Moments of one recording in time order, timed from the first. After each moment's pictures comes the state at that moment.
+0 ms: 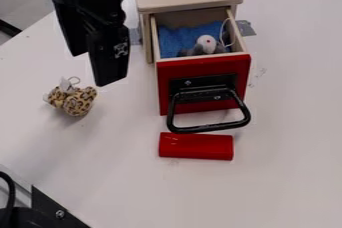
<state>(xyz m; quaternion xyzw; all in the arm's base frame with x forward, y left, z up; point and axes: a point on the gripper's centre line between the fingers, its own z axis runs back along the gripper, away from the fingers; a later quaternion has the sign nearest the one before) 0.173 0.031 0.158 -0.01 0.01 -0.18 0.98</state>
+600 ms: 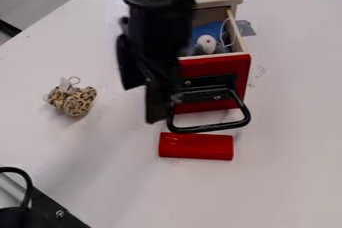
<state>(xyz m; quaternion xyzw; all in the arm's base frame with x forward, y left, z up) 0.200 -0.012 0.104 0.01 0.03 -0.25 0.97</state>
